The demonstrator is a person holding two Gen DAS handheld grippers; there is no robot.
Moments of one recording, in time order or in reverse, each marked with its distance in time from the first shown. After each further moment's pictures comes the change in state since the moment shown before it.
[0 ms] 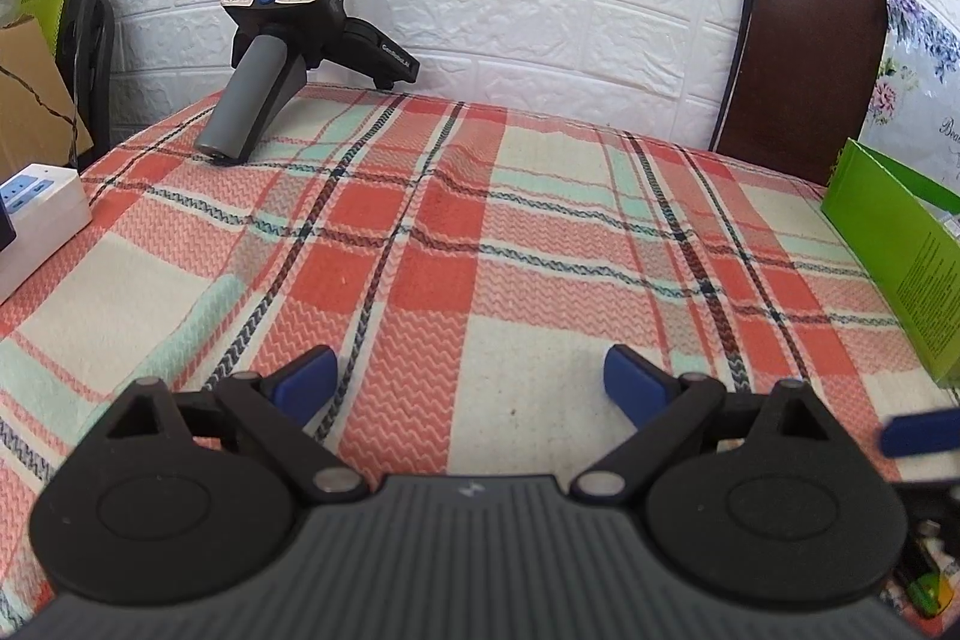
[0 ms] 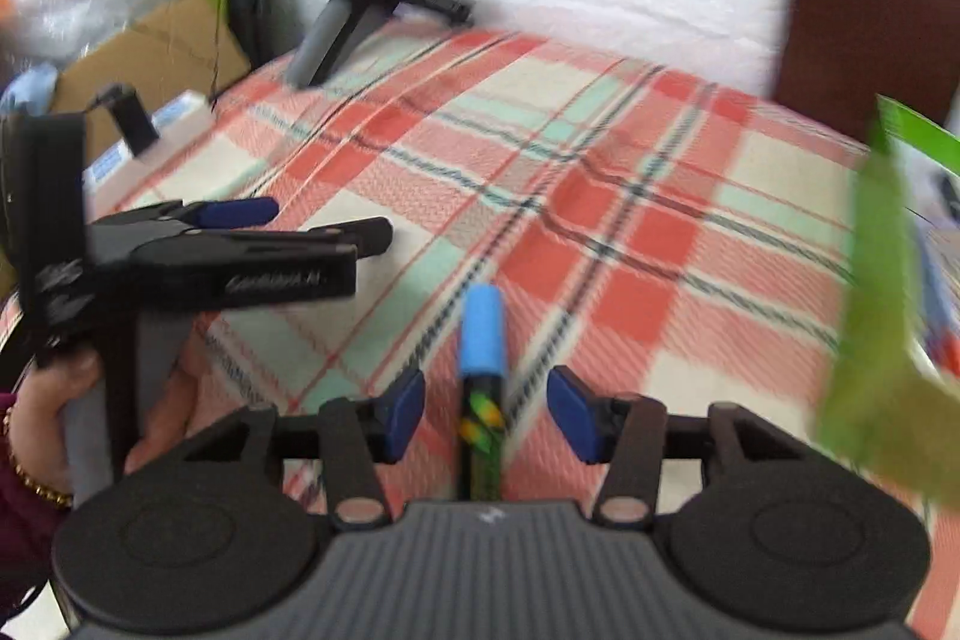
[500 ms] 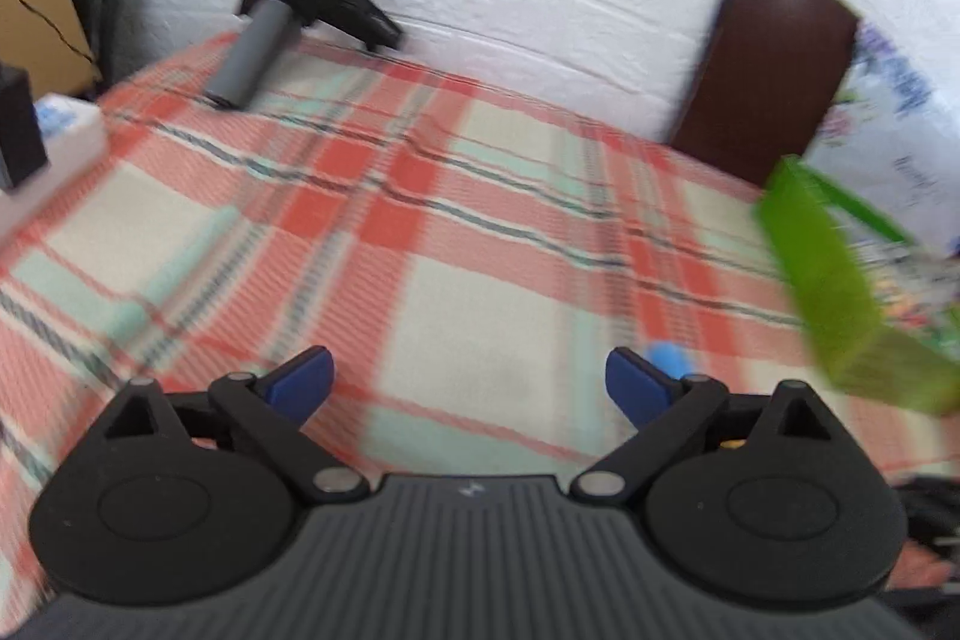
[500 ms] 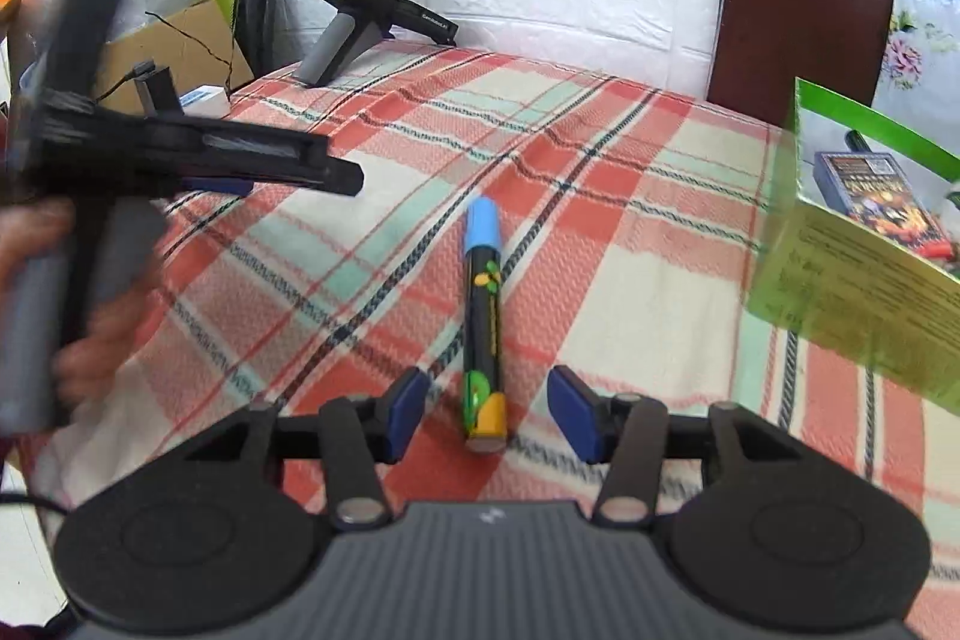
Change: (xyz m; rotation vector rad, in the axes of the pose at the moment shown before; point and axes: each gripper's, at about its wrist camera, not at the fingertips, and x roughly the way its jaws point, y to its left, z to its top) left arm -0.058 -0.010 0.006 -0.151 0.115 -0.123; right arm -0.016 0.006 -0.046 -0.025 -0.041 -0.024
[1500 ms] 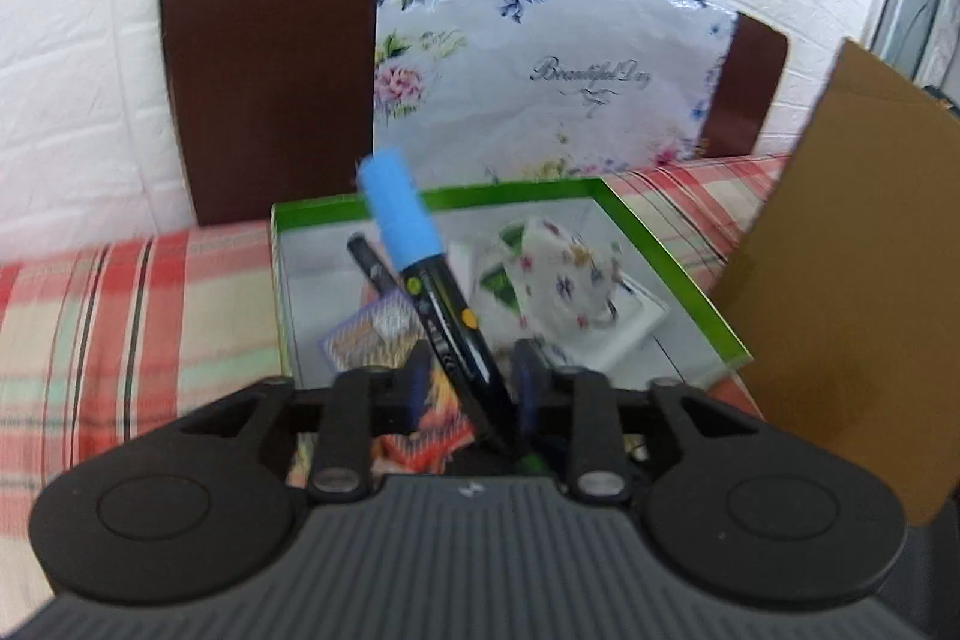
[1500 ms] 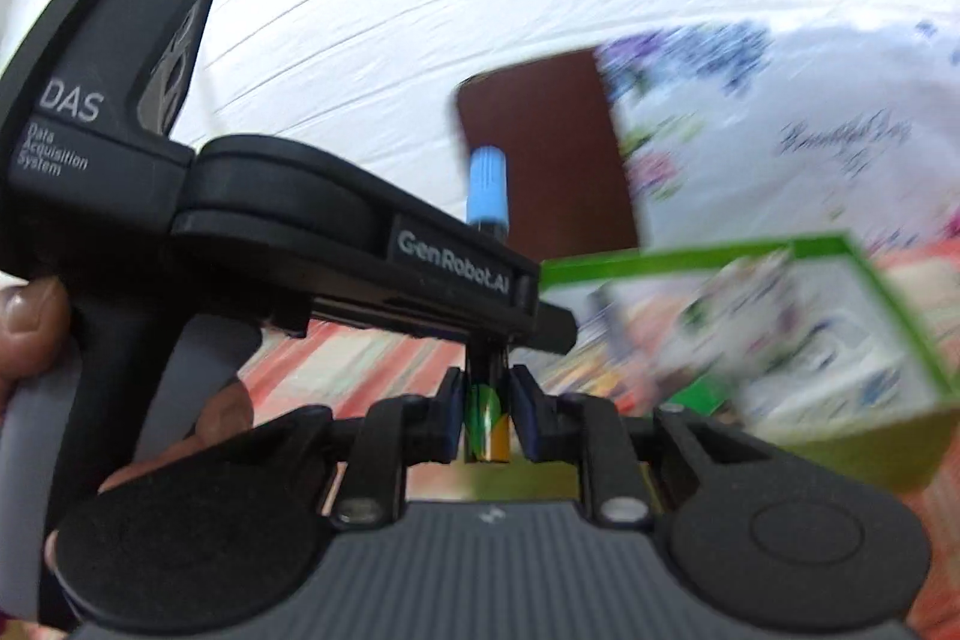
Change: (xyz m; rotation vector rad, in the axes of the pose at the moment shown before) left arm 0.040 -0.297 0.048 0.465 0.088 -0.292; right arm -0.087 -0.156 0.011 0.313 -0.478 -0.184
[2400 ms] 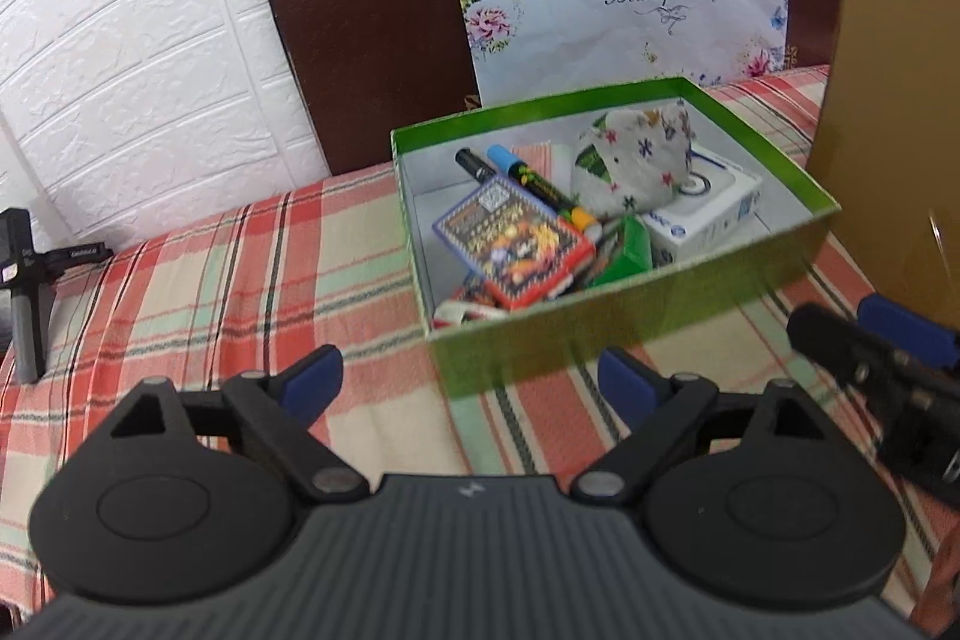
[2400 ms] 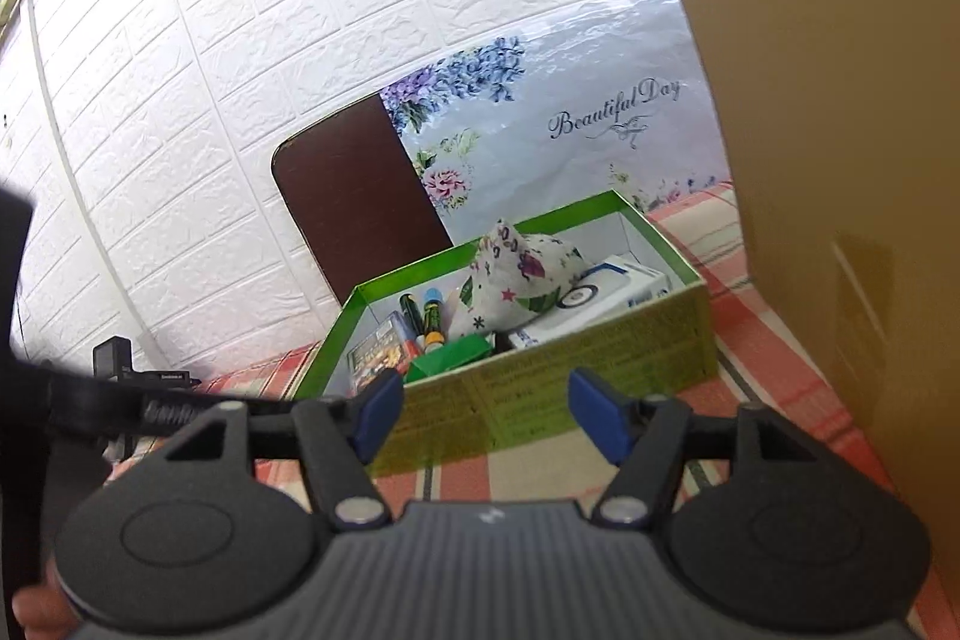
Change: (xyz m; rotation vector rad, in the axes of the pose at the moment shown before) left arm -0.044 -0.024 -0.075 0.102 0.050 0.294; right arm -0.095 -0.048 -0.051 0.285 -0.016 -0.157
